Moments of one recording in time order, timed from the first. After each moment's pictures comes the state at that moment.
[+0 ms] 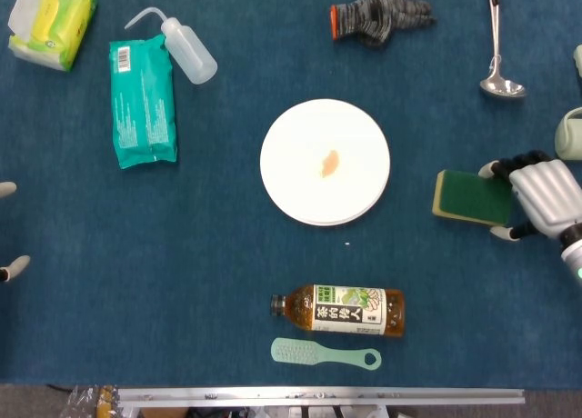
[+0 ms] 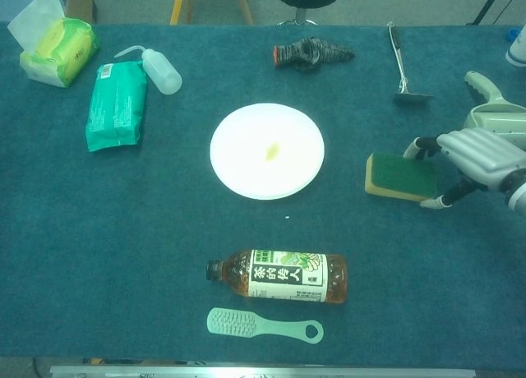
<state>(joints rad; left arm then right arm) -0.08 -1.26 0.02 -1.36 1.49 1.38 -0.24 0.40 -1.45 0.00 -1.38 -1.38 1.01 -0.18</state>
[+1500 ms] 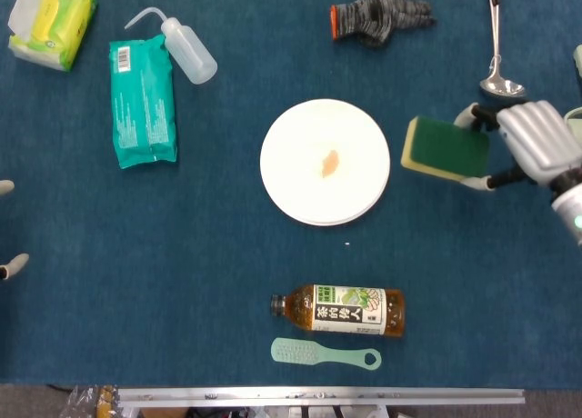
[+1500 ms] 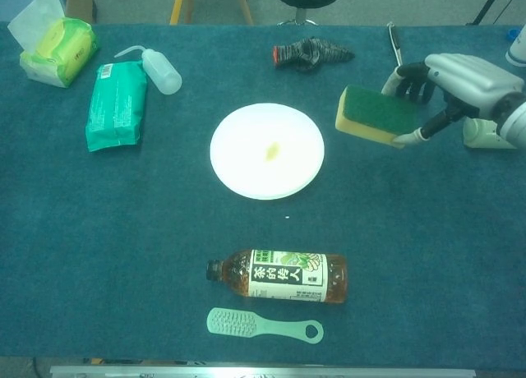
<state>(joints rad) -0.08 -1.27 0.01 -1.35 1.47 1.37 -0.26 0.54 -1.30 0.16 -1.60 -1.30 0.91 -0.05</state>
